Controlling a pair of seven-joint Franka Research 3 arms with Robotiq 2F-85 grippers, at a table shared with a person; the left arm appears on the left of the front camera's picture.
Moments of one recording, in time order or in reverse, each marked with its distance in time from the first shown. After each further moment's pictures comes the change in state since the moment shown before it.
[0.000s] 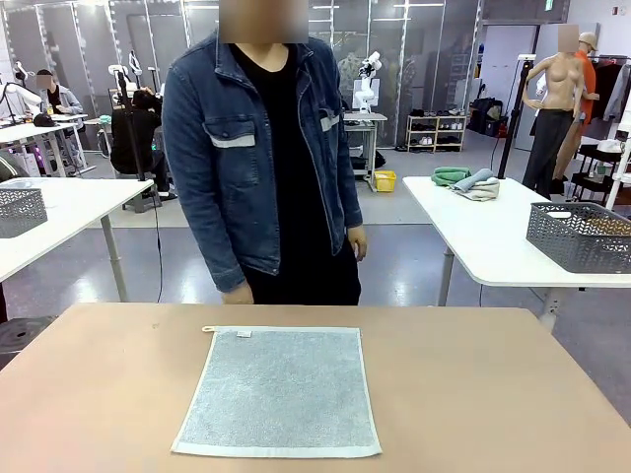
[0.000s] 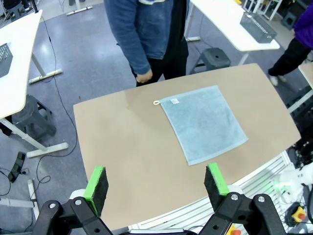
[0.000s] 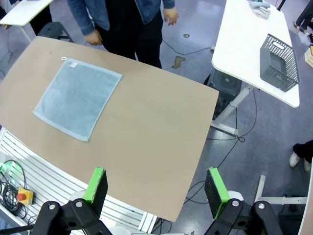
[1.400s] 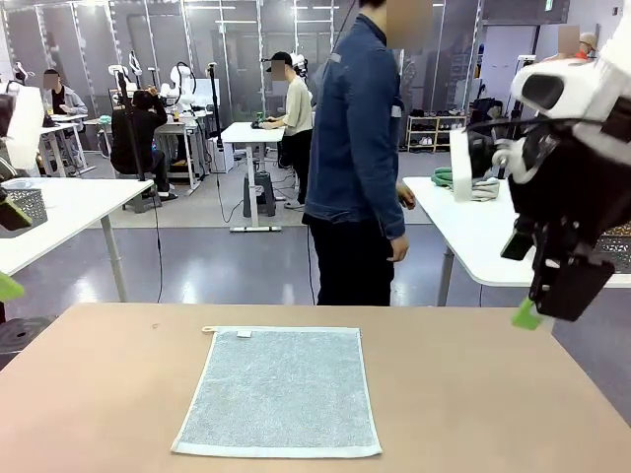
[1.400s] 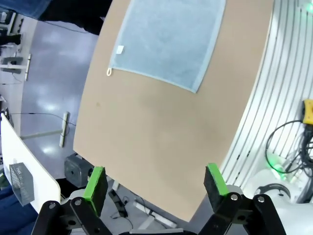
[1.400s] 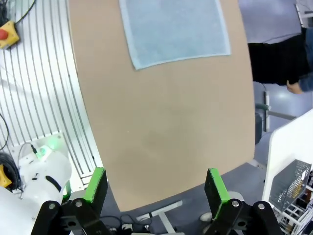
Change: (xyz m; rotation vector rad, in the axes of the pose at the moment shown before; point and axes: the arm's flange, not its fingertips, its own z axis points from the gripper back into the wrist) left arm -0.085 -0.161 -0.160 -0.055 0.337 -1.006; right arm -0.024 0.196 -0.166 0.199 0.375 0.999
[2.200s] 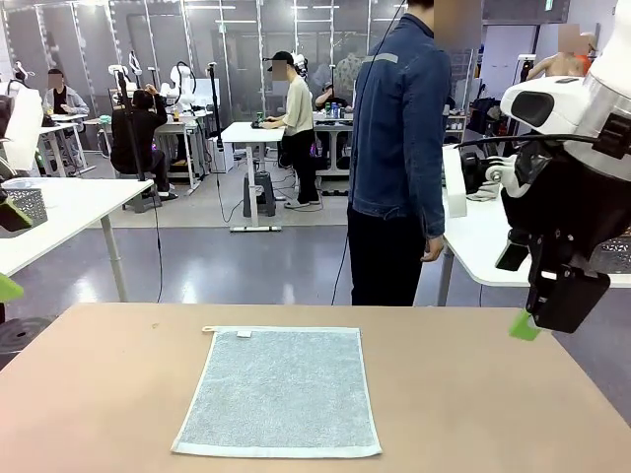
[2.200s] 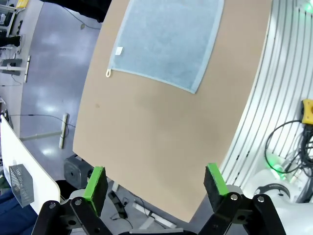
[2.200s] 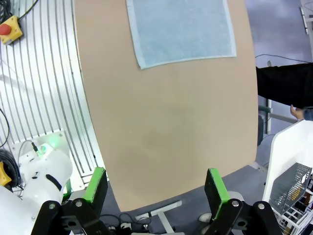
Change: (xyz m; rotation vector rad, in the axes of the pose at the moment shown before) left arm -0.002 0.001 0.001 -0.005 -0.009 0.000; right arm 0.001 0.003 -0.004 0.007 0.003 0.013
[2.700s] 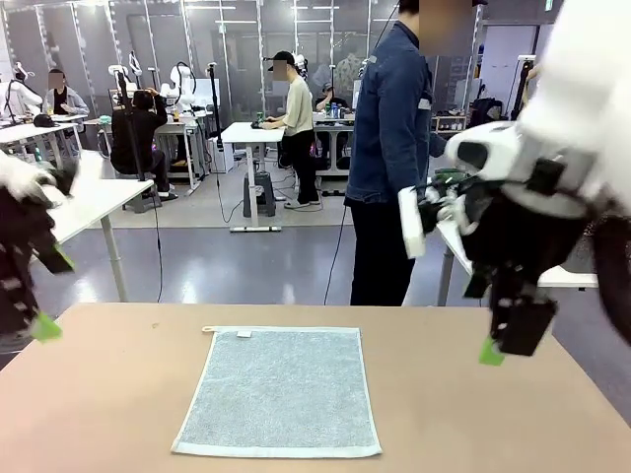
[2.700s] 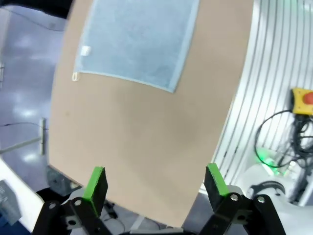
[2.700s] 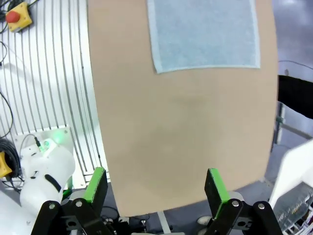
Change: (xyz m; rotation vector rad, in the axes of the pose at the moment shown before) left arm 0.018 -0.004 -0.080 -0.165 0.064 -0.058; right arm 0.035 -0.003 -0.060 0.105 0.056 0.092
